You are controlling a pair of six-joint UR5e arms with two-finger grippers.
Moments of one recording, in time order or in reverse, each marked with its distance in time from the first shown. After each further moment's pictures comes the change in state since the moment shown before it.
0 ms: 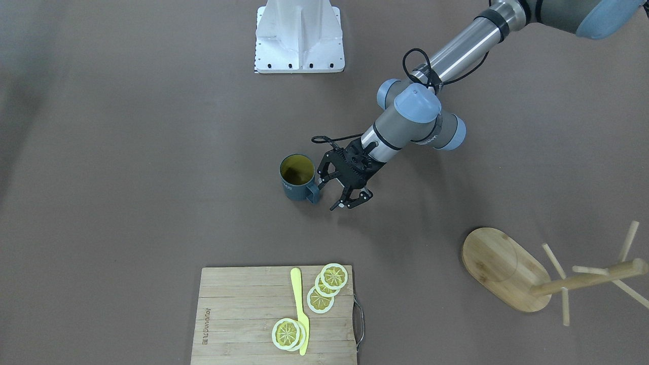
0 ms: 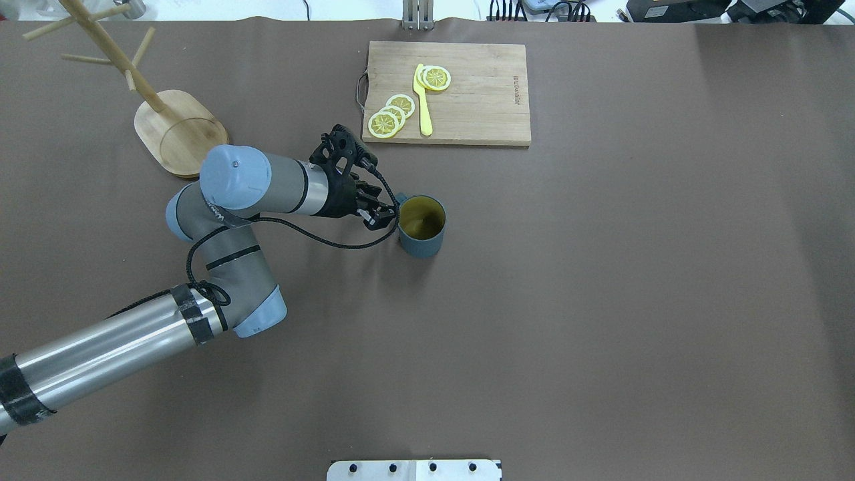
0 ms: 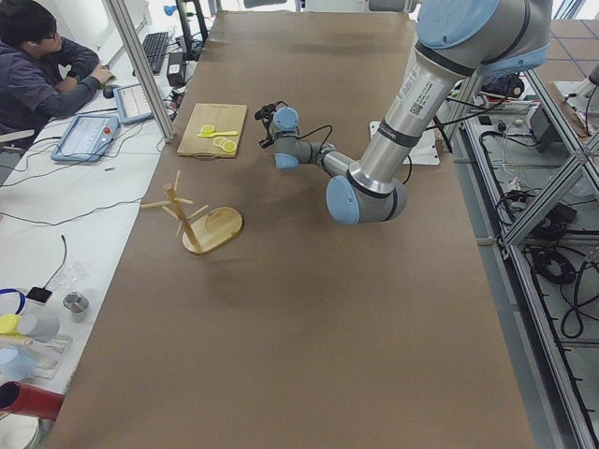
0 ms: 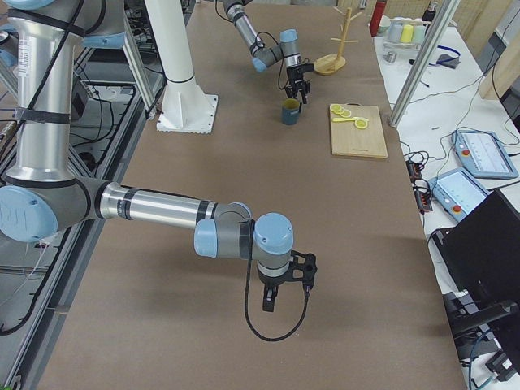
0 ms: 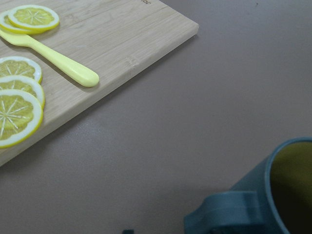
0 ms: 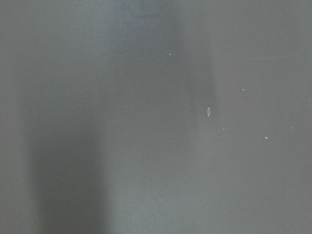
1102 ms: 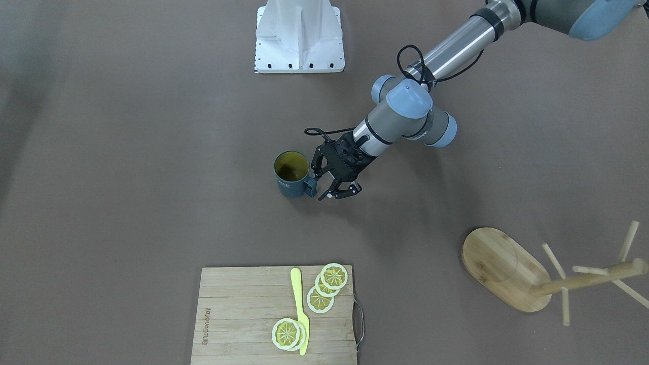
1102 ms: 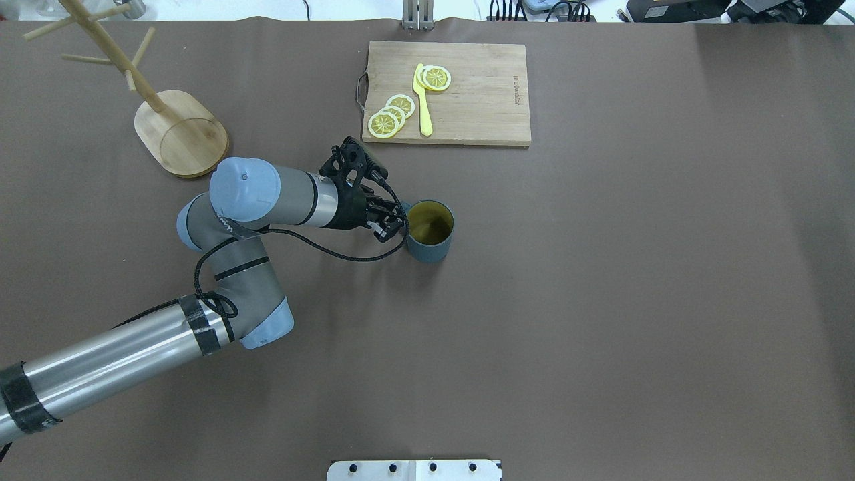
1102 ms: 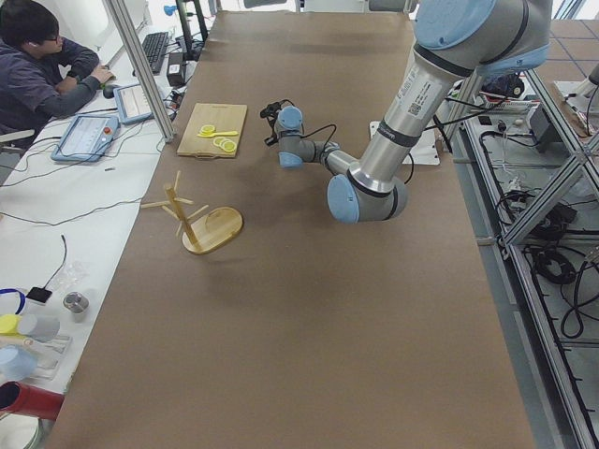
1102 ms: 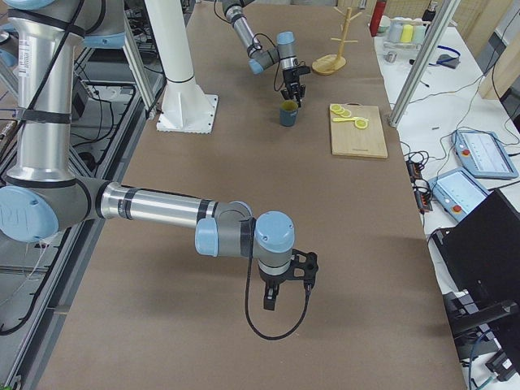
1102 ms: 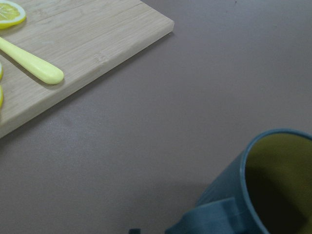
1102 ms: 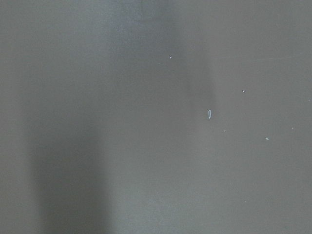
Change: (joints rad) left arm 0.028 -0.006 -0.002 -0.019 -0.002 -0.008; right arm -0.001 0.003 0.004 0.000 0.001 0.020
